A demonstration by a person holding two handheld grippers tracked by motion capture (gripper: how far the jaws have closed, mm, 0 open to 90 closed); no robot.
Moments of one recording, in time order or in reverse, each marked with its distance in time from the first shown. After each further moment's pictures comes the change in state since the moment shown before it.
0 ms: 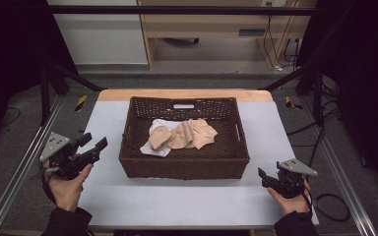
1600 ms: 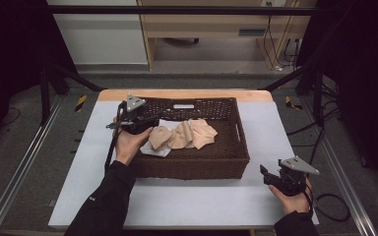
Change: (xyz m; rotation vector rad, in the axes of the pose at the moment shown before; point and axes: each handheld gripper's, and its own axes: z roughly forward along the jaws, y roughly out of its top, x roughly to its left) left arm -0.073 0.034 0.165 0.146 -0.046 0.143; right arm -0.005 0.003 0.002 -0.021 -0.019 0.006
